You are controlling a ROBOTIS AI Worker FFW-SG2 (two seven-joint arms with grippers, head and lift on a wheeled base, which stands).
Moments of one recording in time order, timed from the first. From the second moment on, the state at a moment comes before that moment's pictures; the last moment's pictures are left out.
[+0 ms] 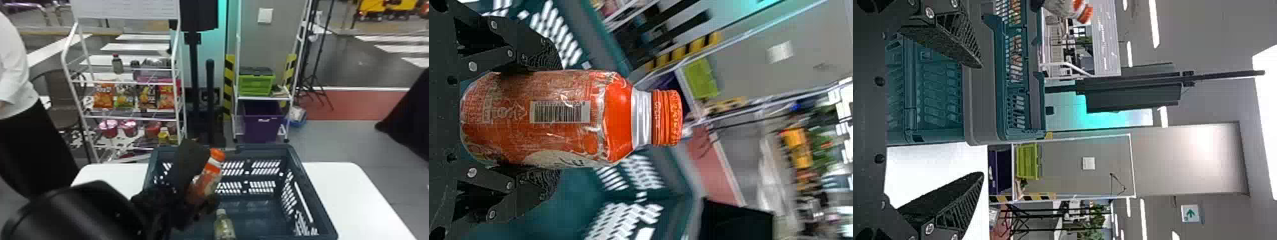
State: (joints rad) left arm -0.16 0.27 -0.47 -2.28 0.10 1.34 -0.03; right arm 1.03 -0.01 -0.05 -2.03 -0.13 -0.59 0.22
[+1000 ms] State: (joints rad) left arm -0.66 0.13 -0.78 -1.60 0.16 1.55 -0.36; right arm 1.08 0.00 -0.05 -2.00 -0.14 -0.72 0.22
